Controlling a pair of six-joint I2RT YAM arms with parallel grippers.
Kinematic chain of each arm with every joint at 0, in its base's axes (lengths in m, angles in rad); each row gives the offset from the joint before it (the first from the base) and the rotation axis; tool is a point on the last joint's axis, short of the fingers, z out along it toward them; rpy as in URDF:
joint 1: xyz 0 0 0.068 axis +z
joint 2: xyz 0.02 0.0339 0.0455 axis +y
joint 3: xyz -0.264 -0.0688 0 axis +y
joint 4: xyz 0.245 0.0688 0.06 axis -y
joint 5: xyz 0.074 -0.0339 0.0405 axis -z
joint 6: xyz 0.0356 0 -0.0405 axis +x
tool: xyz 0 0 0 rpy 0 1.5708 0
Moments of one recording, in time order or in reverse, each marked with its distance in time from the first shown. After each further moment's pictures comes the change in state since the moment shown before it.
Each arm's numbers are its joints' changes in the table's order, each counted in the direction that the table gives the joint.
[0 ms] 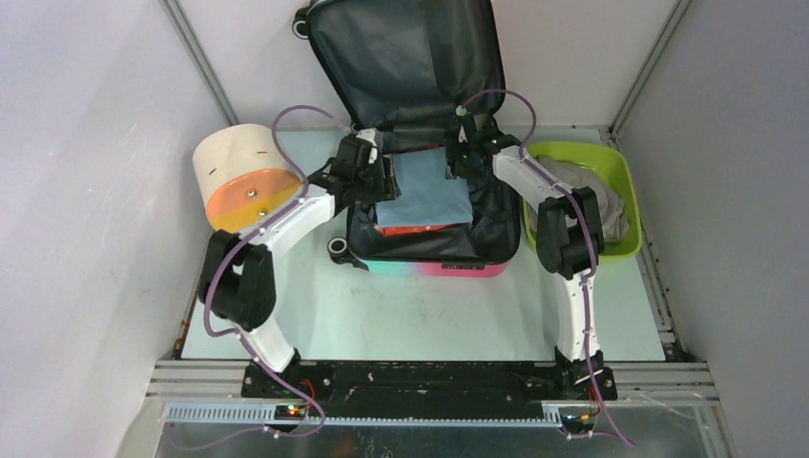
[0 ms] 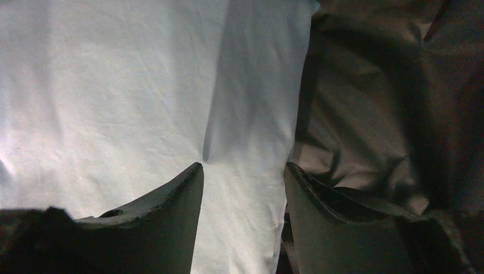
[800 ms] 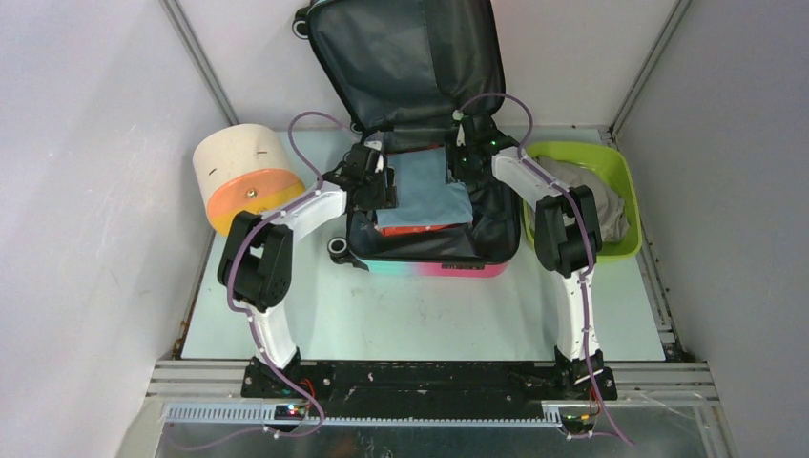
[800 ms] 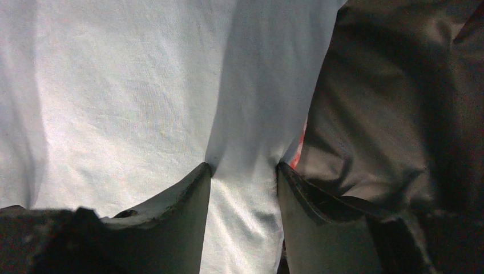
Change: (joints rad) left arm 0.011 0.167 -0.024 -0.002 -0.065 0.054; right arm -0.015 0.032 0.000 -0.004 -0.061 -0.049
